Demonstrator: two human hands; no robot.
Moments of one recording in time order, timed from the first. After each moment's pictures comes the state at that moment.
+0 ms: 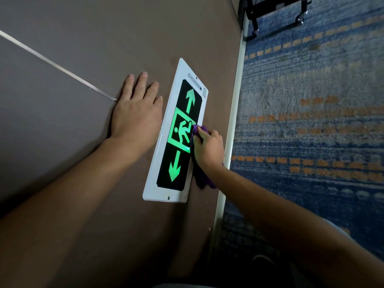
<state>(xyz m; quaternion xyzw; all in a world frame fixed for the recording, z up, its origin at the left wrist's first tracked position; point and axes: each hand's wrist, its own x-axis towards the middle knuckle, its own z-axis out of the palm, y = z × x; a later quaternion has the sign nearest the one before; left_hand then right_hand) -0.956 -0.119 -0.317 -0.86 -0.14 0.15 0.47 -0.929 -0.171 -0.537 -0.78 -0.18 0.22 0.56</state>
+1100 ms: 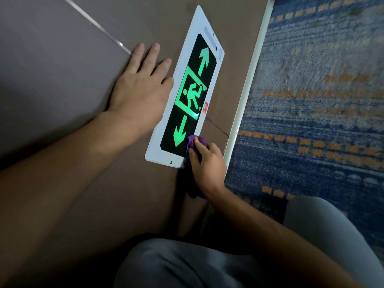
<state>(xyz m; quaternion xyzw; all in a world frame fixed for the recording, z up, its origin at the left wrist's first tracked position) -0.994 -0.132 -0.325 -0.84 -0.09 0.21 0.49 -1.043 -0.225 -0.567 -0.77 -0.23 0.19 0.57</state>
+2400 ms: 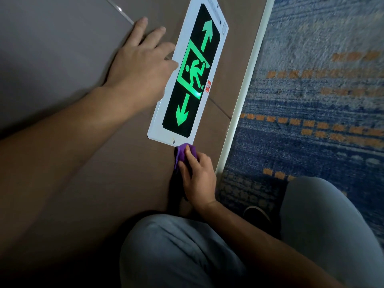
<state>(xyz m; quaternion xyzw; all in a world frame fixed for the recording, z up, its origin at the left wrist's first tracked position) -1.003 -0.127 -0.321 -0.90 -0.06 0.18 0.39 -1.122 -0.263 -0.559 -0.73 -0.27 0.22 0.59</state>
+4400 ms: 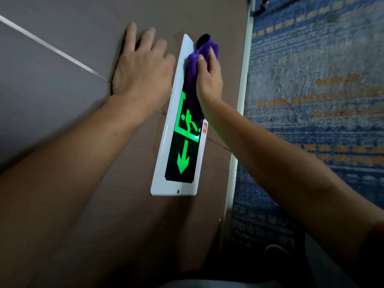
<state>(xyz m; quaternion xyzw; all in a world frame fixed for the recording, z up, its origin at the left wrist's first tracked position) -0.915 -0.090 -0.315 -0.89 -0.09 0.05 0.44 -0.835 -0.089 -0.485 -0.53 -0.01 0.24 0.82</state>
